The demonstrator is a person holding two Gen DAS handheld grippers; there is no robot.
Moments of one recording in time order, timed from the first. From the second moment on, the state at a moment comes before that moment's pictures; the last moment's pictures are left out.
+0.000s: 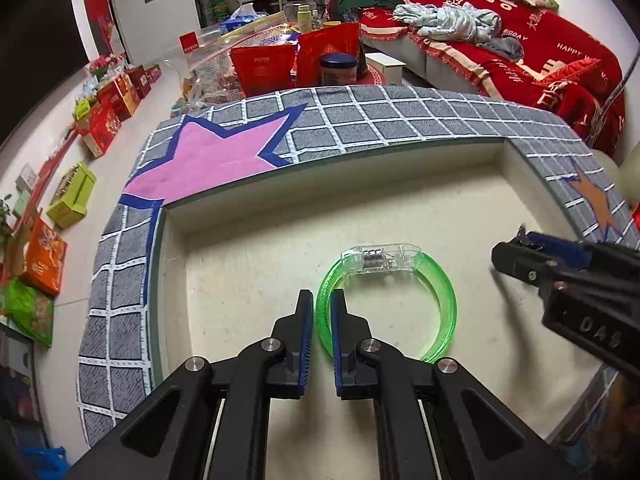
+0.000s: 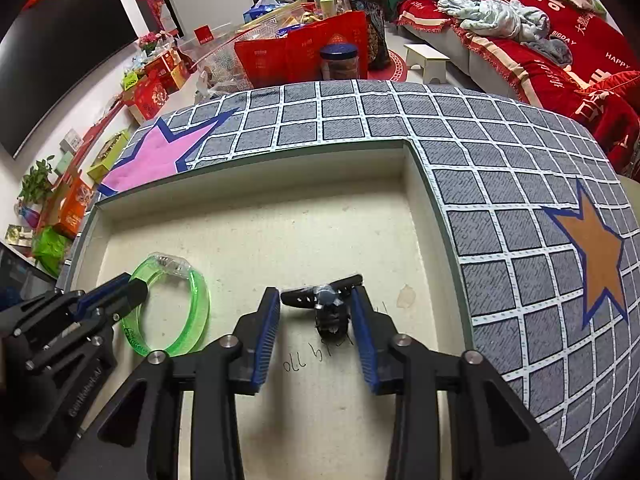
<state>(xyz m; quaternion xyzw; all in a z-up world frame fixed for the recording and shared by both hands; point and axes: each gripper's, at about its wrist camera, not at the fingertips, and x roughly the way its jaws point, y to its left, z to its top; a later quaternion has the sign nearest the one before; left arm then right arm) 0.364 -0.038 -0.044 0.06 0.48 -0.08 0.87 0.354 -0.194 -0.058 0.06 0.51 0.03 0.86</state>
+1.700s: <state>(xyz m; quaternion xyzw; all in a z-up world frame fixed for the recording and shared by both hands) 0.148 0.023 -0.014 0.00 0.47 -0.10 0.88 0.099 -0.222 -0.036 0.14 0.49 0.00 0.86</state>
